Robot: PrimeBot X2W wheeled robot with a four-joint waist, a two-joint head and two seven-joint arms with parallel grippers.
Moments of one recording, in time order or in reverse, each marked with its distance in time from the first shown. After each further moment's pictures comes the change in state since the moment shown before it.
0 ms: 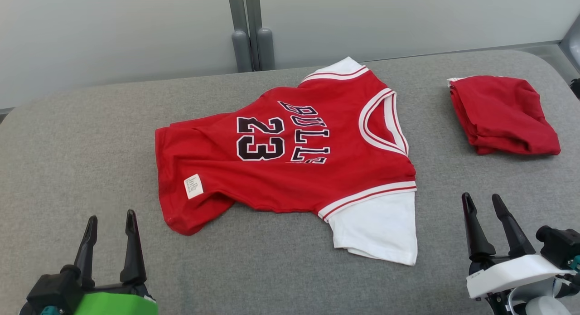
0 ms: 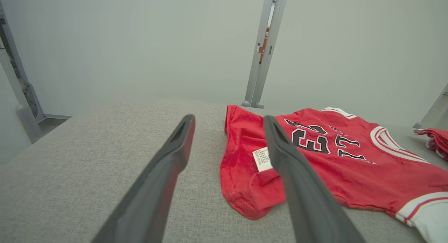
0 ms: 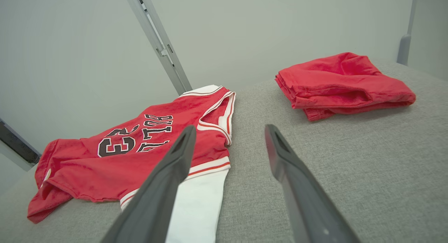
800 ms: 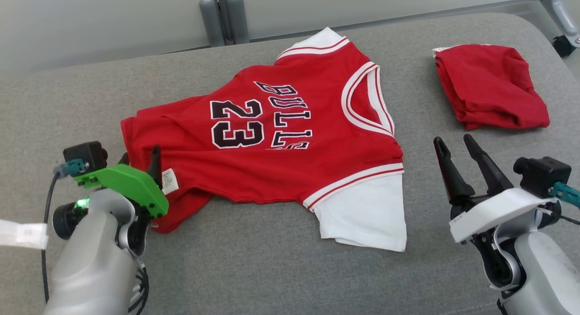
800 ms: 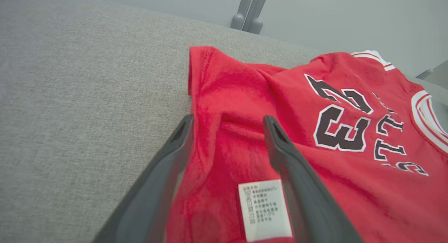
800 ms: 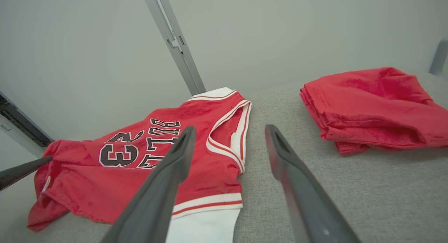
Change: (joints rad) left arm -0.706 0.006 -0.217 0.848 -0.271 -0.045 0.248; right arm -0.249 -0.059 0.110 0.021 0.052 0.001 0.136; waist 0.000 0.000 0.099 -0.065
